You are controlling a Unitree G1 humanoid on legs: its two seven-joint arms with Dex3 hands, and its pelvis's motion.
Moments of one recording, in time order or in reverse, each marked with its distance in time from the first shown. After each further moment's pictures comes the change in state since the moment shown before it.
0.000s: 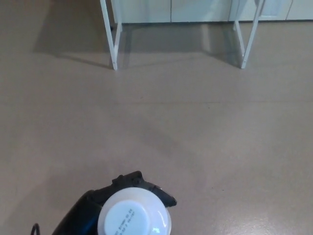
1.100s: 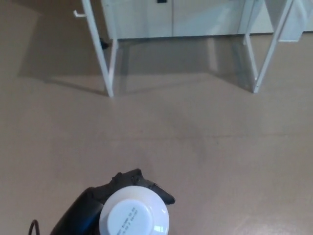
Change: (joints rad) left_arm -0.022 0.000 0.006 0.015 0.025 0.003 0.000; right_arm -0.042 -0.015 0.015 0.021 -0.024 0.000 -0.013
